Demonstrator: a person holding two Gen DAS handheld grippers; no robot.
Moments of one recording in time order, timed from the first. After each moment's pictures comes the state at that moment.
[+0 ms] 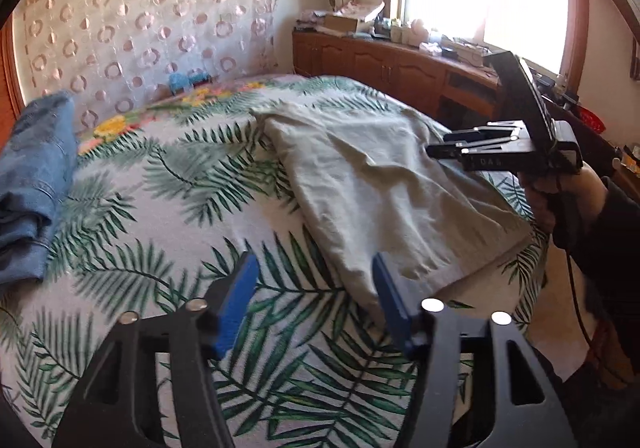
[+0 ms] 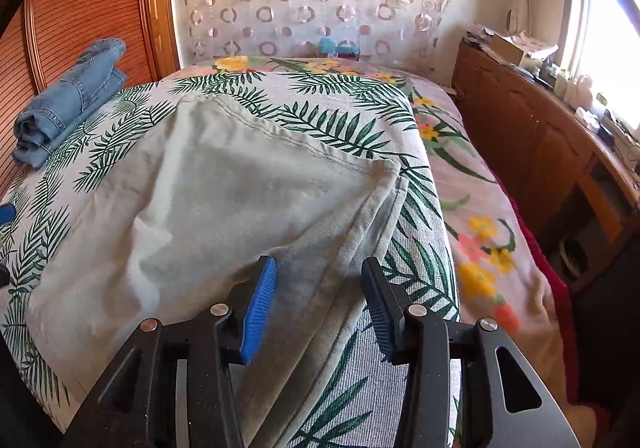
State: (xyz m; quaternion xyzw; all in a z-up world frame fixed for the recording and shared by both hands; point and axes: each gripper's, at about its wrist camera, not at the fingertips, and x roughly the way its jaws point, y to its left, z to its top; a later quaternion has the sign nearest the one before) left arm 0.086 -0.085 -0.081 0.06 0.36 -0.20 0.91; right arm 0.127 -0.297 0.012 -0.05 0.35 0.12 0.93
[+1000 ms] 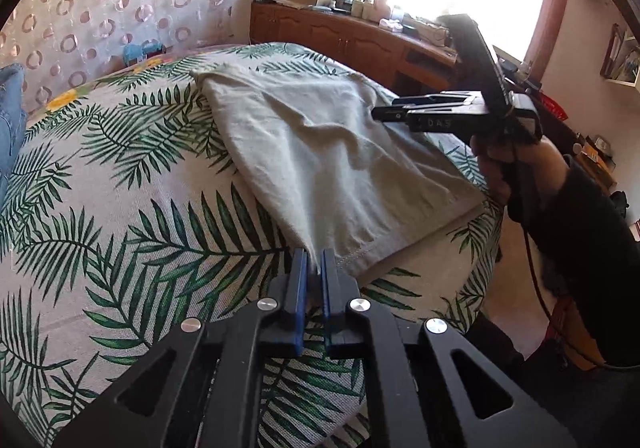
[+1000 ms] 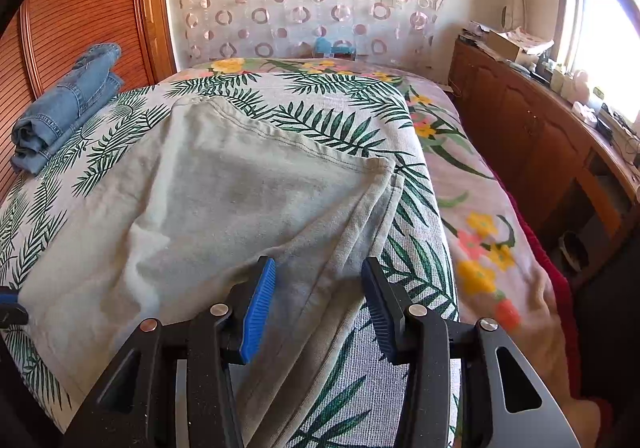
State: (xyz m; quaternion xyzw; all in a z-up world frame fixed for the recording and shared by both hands) left arm 0.075 -0.105 -0.094 0.04 0.41 -0.27 0.87; right arm 0.128 -0.299 0.012 -0.05 0.35 0.12 0.93
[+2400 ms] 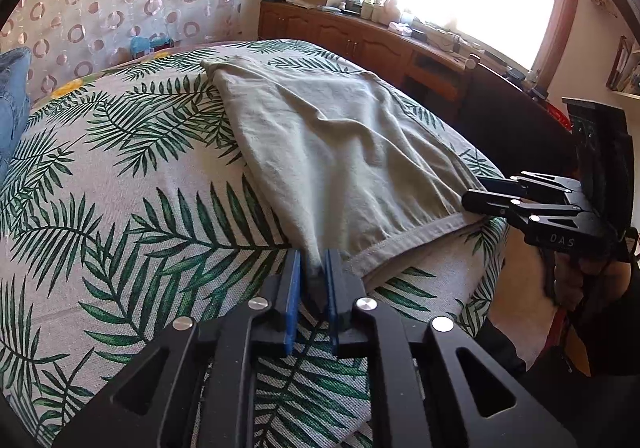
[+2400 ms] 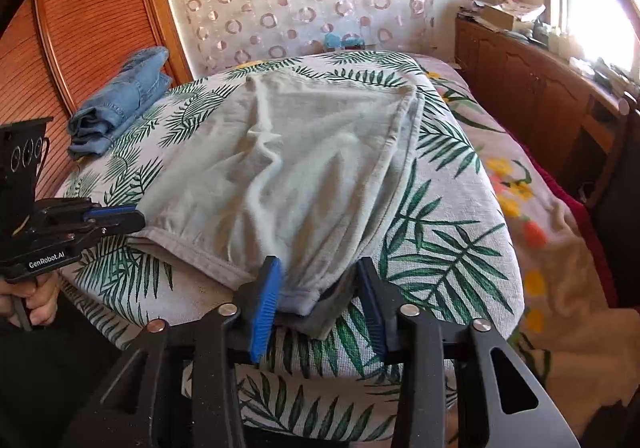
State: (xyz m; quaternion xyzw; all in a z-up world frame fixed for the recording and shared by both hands) left arm 0.080 -0.097 -0.100 0.02 0.41 -0.26 0.87; right arm 0.008 -0.292 0.010 0.02 0.36 0.14 0.92
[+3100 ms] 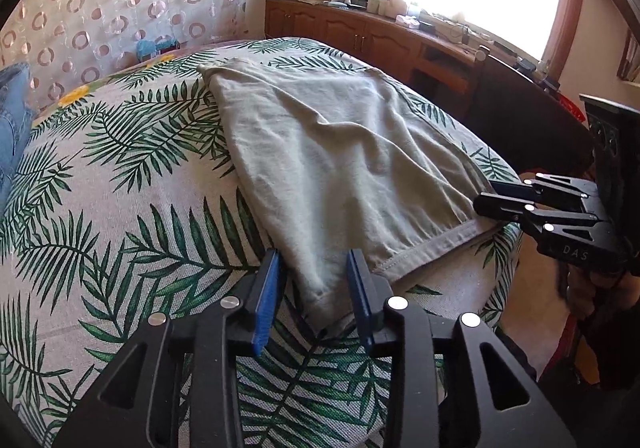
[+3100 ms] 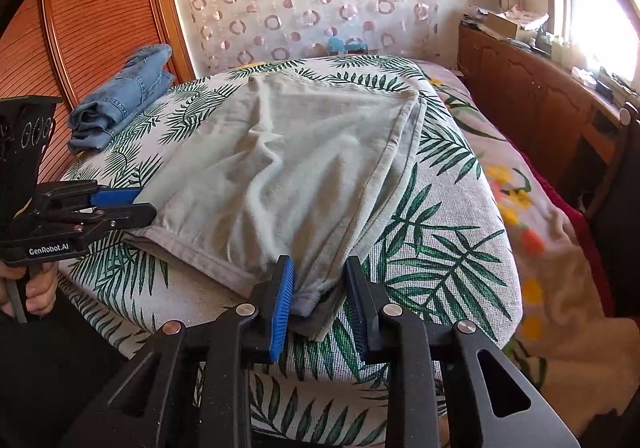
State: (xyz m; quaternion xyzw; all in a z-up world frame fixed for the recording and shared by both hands) left arm 0.085 -0.115 -0.099 0.05 0.41 -0.24 0.88; right arm 0.003 -0.292 0.006 0.01 0.35 0.14 0.92
